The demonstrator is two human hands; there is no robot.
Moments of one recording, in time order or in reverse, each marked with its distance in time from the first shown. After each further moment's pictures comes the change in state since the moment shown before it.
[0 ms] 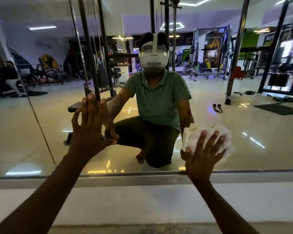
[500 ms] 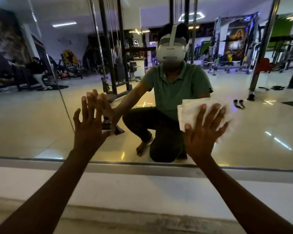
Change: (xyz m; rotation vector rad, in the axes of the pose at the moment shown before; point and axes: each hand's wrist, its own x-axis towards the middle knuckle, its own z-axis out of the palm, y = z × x) left_hand -0.044 -0.053 -0.005 0.076 0.031 -0.100; right_hand 0.027 -0.083 0.012 0.068 0.028 -0.144
